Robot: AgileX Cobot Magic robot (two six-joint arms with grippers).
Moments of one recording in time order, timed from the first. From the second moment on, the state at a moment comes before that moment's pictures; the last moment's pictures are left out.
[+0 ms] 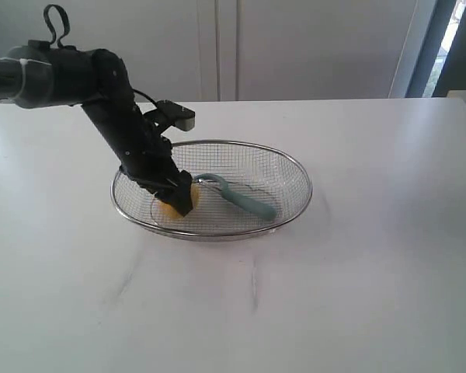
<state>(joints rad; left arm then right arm) -0.44 2.10 -1.66 -0.32 0.96 0.58 -0.16 0.01 -0.01 0.00 0.21 0.01</state>
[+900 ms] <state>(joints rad) -0.44 1.78 -1.66 -0.26 1.31 0.31 -0.16 0.01 -0.01 0.00 0.21 0.01</state>
